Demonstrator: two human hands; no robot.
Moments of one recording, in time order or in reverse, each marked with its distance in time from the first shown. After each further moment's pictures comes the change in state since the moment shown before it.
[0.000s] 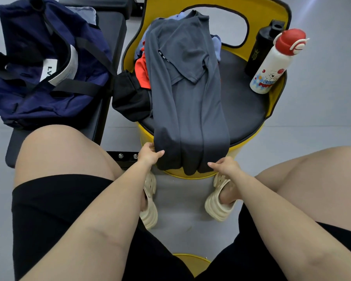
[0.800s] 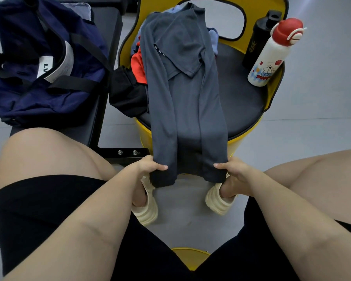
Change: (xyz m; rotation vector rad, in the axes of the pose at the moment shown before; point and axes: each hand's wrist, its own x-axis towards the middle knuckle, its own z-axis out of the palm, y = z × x) left_hand -0.005 -0.032 0.000 0.062 -0.435 -0.171; right_hand 0.004 0.038 -0.004 0.448 -0.123 0.058
